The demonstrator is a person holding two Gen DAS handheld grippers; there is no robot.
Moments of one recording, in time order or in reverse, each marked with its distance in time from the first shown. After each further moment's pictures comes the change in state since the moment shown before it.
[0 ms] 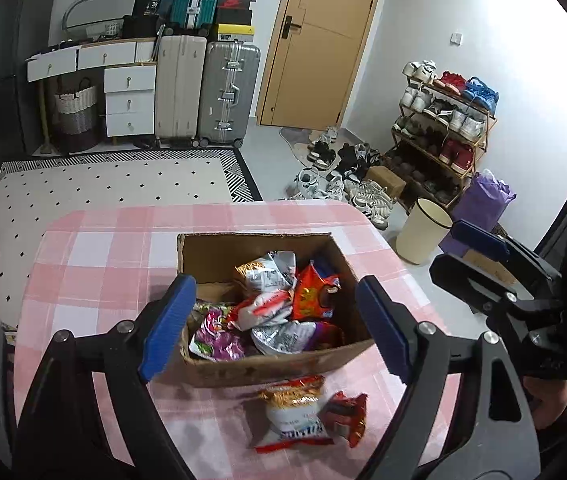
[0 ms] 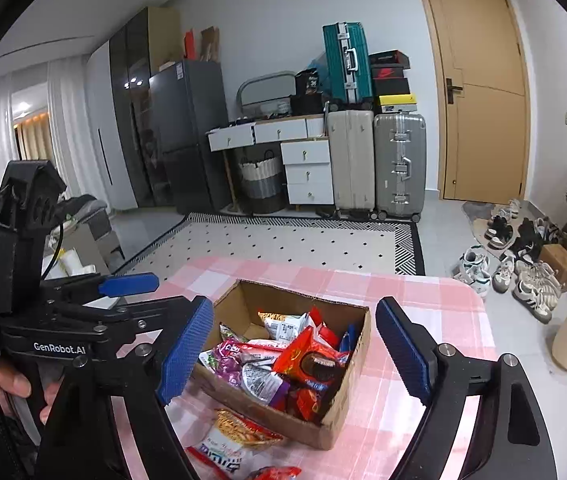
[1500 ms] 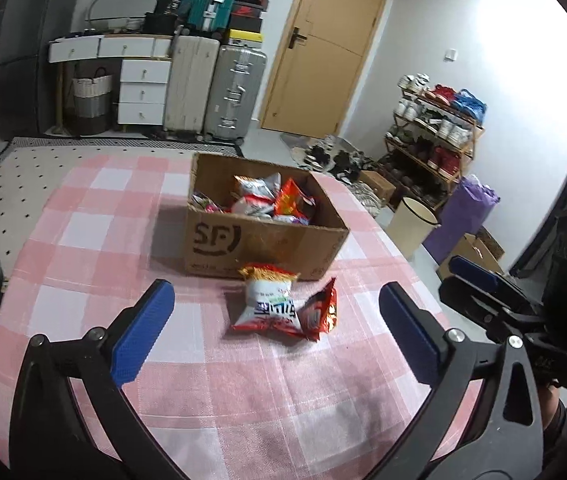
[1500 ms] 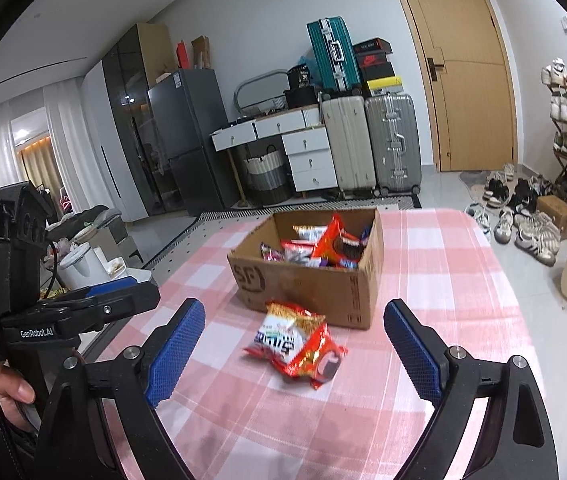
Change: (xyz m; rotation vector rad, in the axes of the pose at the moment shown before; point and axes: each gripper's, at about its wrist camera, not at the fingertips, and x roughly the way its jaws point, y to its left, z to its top) left arm -0.113 -0.020 -0.144 -0.066 -0.038 -0.019; right arm -0.121 0.041 -0.120 0.119 0.016 0.031
